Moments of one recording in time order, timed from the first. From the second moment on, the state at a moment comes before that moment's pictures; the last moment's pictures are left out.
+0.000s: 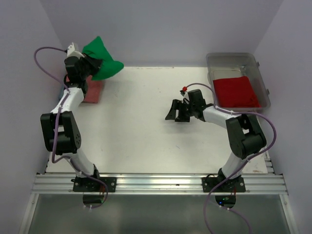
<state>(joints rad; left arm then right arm) 0.11 1.71 1.29 0.23 0.26 -0.61 0.38 1.73 0.98 -0.08 -0.46 0.52</state>
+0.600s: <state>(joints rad) 0.34 2.12 1.20 0.51 0.07 -0.81 0.38 1.58 0.91 -0.20 -0.44 0.45</state>
